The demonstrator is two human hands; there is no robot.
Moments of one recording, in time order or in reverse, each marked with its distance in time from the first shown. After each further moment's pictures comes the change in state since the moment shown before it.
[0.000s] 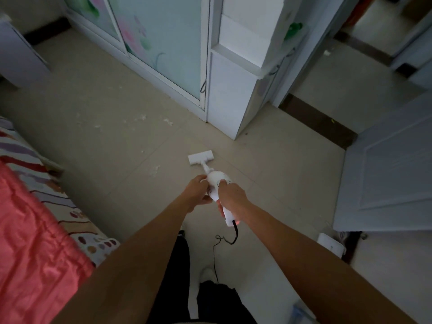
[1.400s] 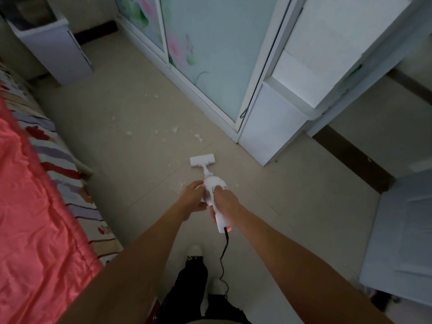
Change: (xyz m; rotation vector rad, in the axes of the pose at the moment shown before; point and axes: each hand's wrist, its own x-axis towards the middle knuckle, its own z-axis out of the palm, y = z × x) left_hand 0.071 0.087 -0.196 -0.159 0.150 0.011; right_hand 0.063 -0.187 0.152 0.093 -0.121 0.082
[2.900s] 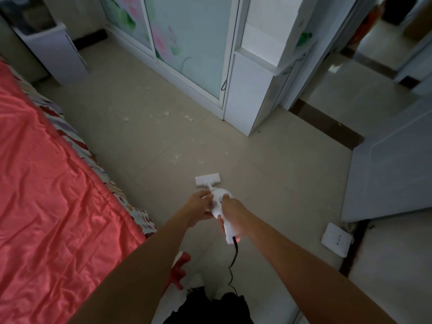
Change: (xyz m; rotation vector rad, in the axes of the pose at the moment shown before) left_hand -0.258 -0.272 0.047 0.032 -0.163 0.025; right_hand -0.189 0.344 -0.049 0.096 0.061 0.134
